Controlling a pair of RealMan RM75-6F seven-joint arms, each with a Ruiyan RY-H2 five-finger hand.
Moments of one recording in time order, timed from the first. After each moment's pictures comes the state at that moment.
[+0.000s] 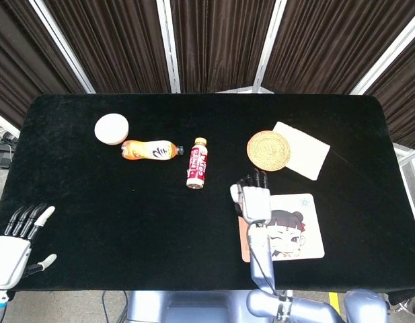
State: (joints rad) left arm -0.04 -1.22 0.08 -1.46 1.74 1.63 -0.02; right arm 0.57 -2.02 0.34 -1.39 -0.98 1.37 -0.78
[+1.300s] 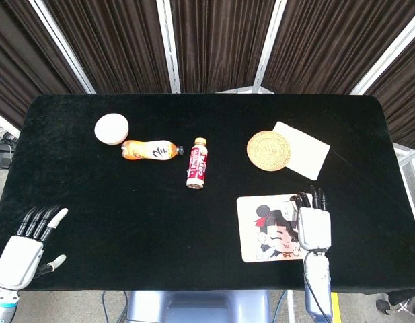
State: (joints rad) left arm -0.05 -1.24 0.09 -1.49 1.79 1.62 0.06; right arm 0.30 -1.65 0.12 -1.72 -1.14 1.57 -0.69
